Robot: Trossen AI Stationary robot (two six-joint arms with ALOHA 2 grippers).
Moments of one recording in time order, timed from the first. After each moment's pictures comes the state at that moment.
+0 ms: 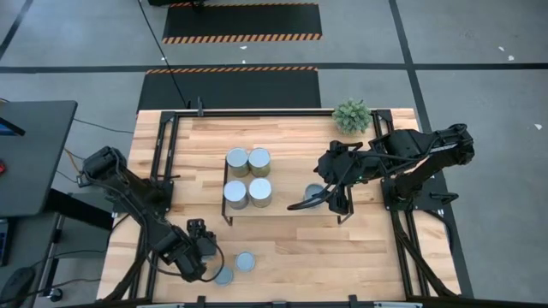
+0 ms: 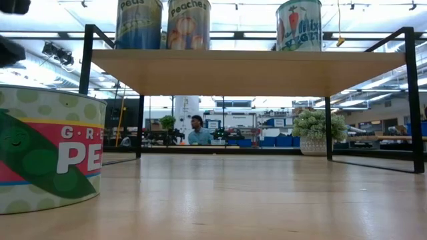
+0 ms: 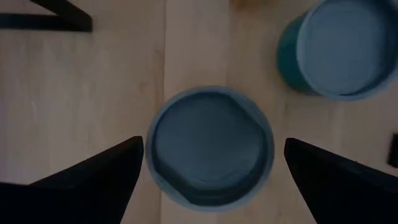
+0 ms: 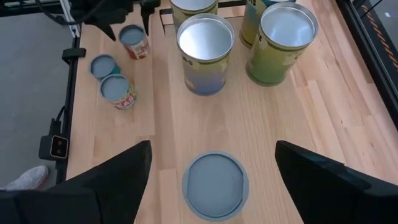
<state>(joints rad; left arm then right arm) -0.86 1.56 0.97 -0.78 -0.21 -0.88 0.32 1.48 1.81 -1.21 0.25 0.36</state>
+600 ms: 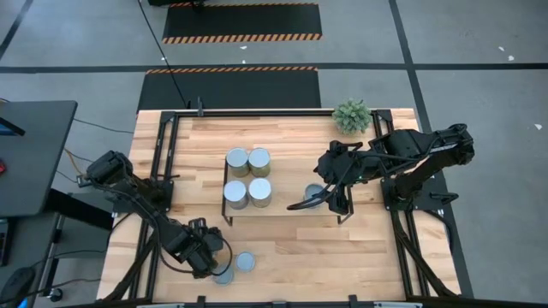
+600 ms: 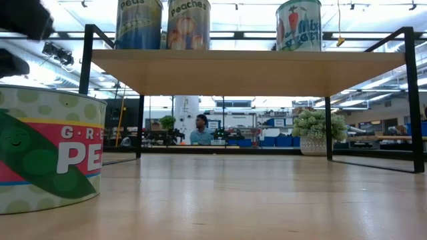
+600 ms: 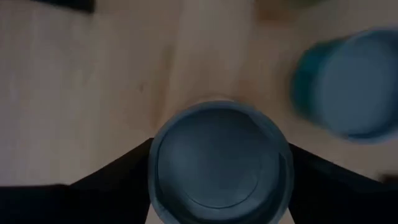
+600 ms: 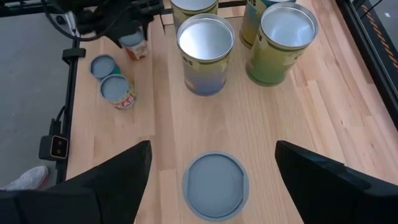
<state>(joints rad) -0.78 1.62 1.00 -0.78 -0.12 -0.98 0.32 1.48 1.81 -1.20 0.25 0.36</state>
